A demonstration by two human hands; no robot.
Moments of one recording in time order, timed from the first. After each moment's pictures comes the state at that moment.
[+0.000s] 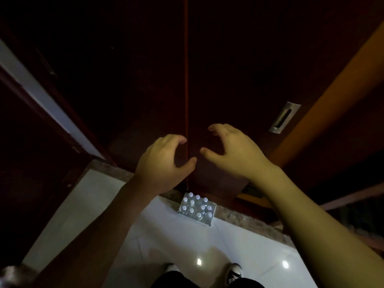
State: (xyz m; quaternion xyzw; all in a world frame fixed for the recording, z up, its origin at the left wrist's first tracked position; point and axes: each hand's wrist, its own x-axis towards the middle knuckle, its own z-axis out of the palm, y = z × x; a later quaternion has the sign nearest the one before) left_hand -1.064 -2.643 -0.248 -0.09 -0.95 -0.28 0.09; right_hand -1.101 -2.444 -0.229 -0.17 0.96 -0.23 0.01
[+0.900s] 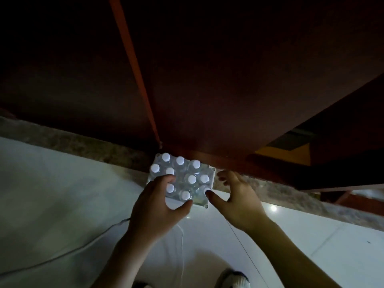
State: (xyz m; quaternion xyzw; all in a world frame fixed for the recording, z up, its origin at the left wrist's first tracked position) left_hand -1.136 -2.595 -0.941 0.00 -0.93 -0.36 -0.11; right_hand -1.139 -2.390 -0.923 0.09 0.92 -0.32 0.18
